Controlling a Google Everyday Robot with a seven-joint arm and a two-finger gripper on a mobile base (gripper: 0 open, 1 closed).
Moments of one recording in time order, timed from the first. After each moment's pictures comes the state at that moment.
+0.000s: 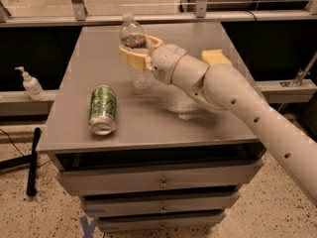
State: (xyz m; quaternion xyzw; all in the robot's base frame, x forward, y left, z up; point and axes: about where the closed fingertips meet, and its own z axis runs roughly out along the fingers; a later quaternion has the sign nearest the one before) arm 0.651 0.053 0.948 -0.32 0.57 0.33 0.68
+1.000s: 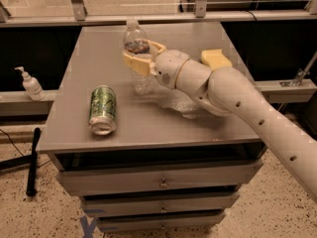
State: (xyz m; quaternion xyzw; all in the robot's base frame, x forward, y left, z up) arm 0.645 0.047 0.925 -0.32 0.59 0.34 0.66
